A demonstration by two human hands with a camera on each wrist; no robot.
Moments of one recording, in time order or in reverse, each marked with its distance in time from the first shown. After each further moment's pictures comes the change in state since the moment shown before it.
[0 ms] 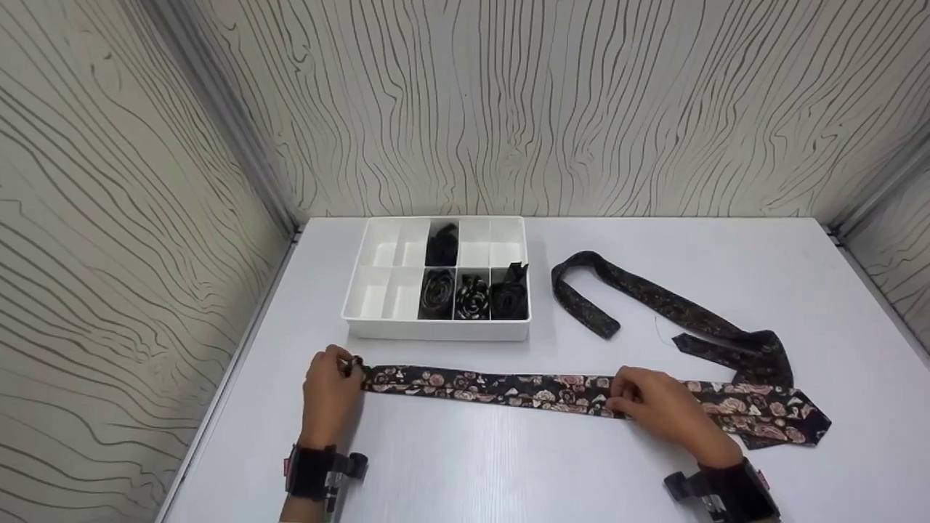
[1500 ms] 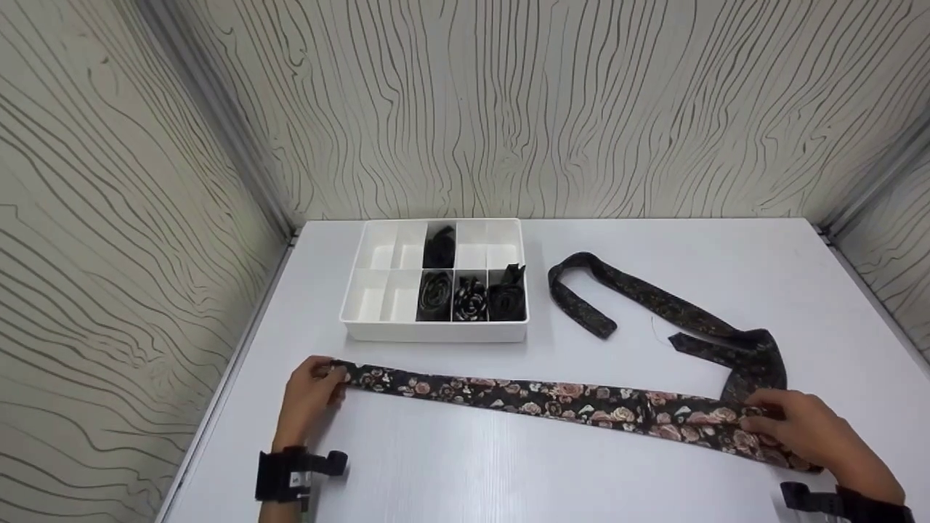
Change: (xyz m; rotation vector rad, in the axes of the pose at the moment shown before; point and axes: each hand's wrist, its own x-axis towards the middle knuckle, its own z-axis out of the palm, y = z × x) left_hand 0.017 -0.031 -0.023 -0.292 -0.199 -0.198; right_hand -0.074 0.112 -0.094 -0.118 -0.085 0.204
